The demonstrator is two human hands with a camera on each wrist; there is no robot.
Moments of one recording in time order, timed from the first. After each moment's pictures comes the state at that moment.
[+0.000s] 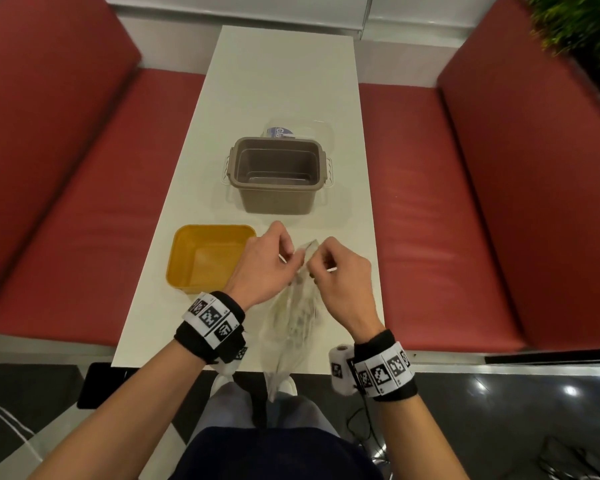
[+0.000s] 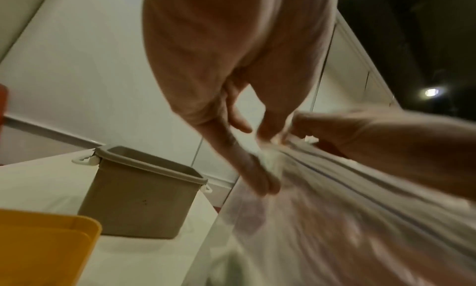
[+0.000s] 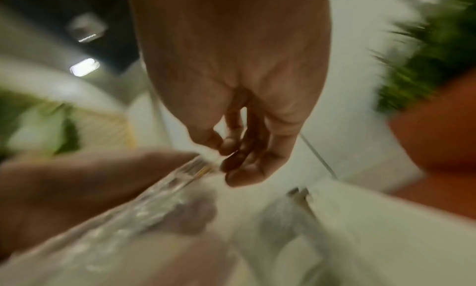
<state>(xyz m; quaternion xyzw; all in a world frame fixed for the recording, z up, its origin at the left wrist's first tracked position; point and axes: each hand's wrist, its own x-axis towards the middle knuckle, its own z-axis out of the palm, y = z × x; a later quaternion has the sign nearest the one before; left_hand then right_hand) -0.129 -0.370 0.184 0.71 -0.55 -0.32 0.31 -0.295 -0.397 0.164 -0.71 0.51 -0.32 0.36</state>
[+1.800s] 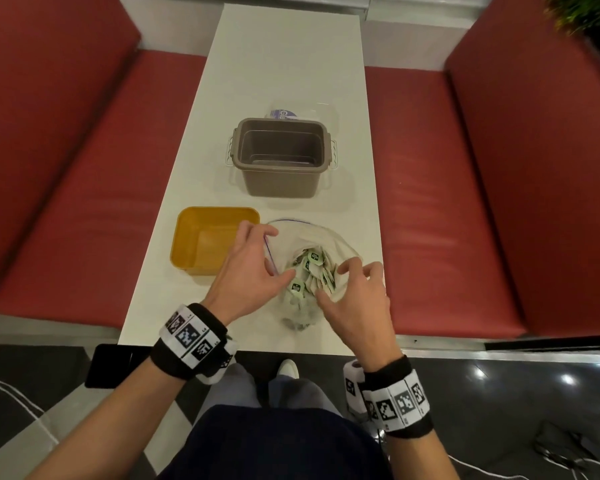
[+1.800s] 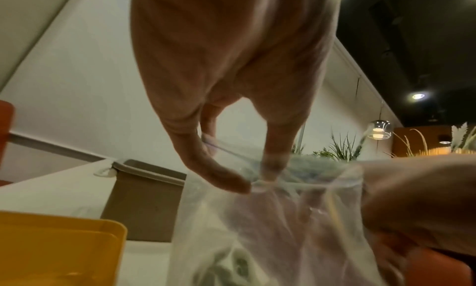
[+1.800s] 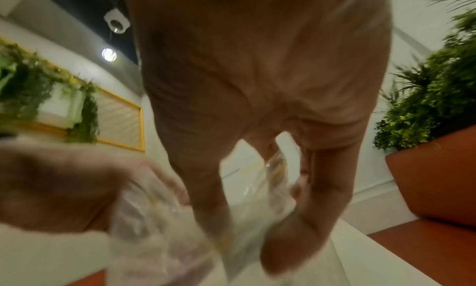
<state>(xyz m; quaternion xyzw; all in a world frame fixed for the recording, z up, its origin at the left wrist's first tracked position) -0.114 -0.320 0.178 0.73 -0.56 -0.28 0.26 -0.327 -0.340 0.165 -0.70 0.64 -0.12 0.30</state>
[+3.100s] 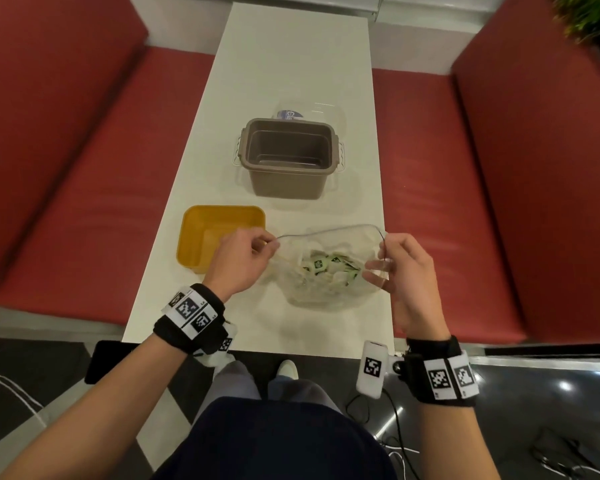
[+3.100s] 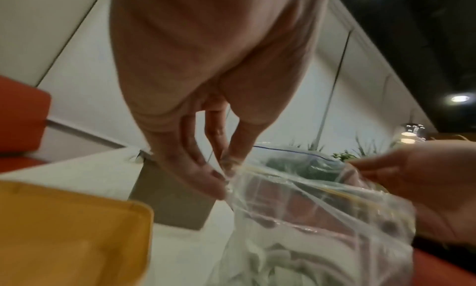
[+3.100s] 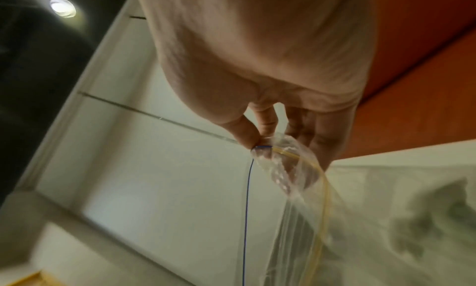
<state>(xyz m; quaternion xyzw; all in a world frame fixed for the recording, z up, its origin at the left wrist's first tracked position) -0.085 -0.338 0.161 0.74 -0.48 -0.35 0.31 -0.359 -0.395 0.179 -0.40 0.54 -0.40 0.62</state>
